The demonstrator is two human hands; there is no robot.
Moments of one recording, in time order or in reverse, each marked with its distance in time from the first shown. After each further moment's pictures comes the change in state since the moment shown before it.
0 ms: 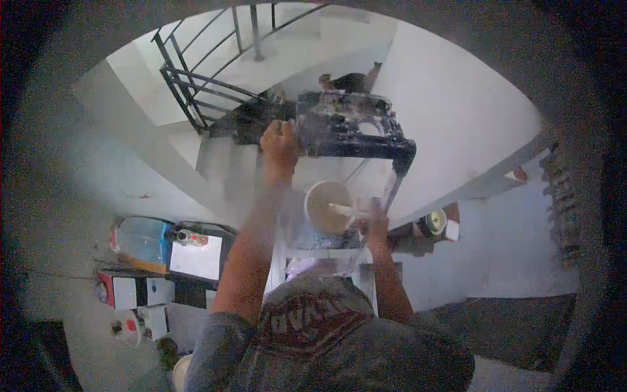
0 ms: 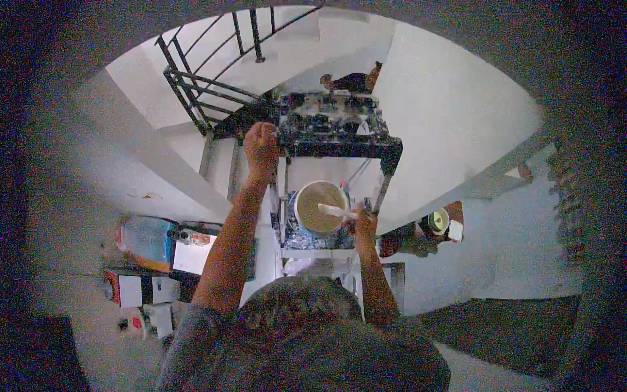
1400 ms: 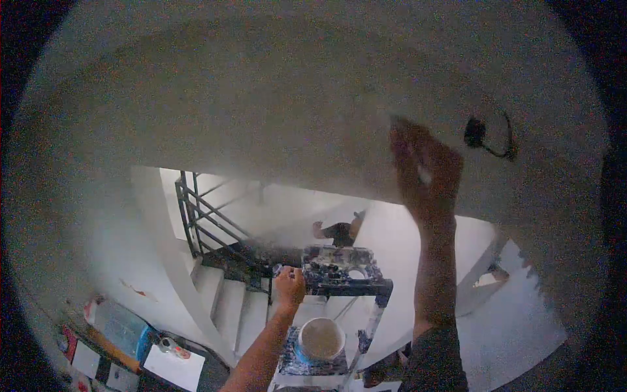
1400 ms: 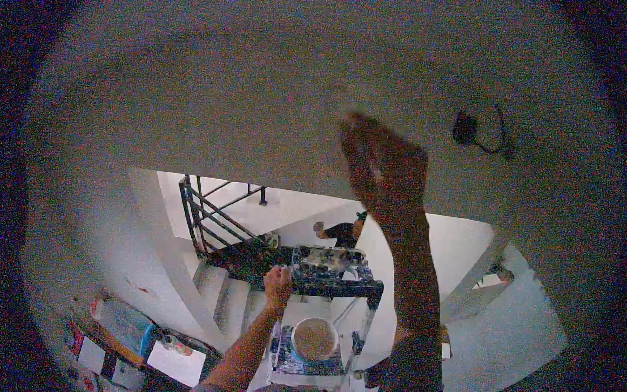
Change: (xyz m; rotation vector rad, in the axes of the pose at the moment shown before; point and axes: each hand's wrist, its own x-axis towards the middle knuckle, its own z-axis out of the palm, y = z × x) left_hand -0.011 -0.001 0.005 0.031 0.117 0.016; right_hand -0.175 -0.467 0.240 -0.736 0.063 -1.978
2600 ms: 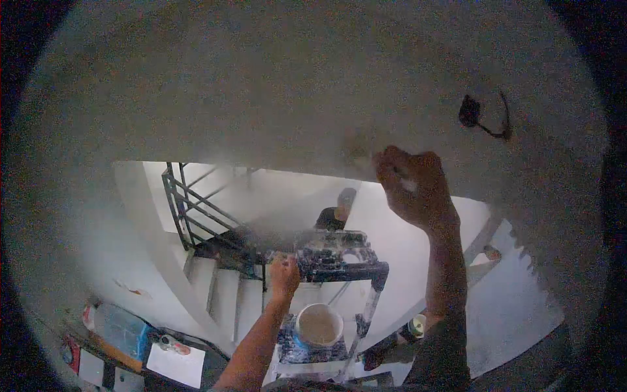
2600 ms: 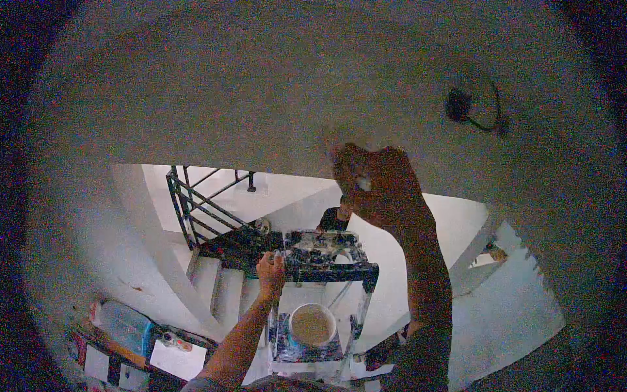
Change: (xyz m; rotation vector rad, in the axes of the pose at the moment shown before) left_hand 0.008 0.028 -0.017 -0.044 -0.056 -0.152; right_hand -0.033 0.015 -0.013 -0.052 -0.459 0.090
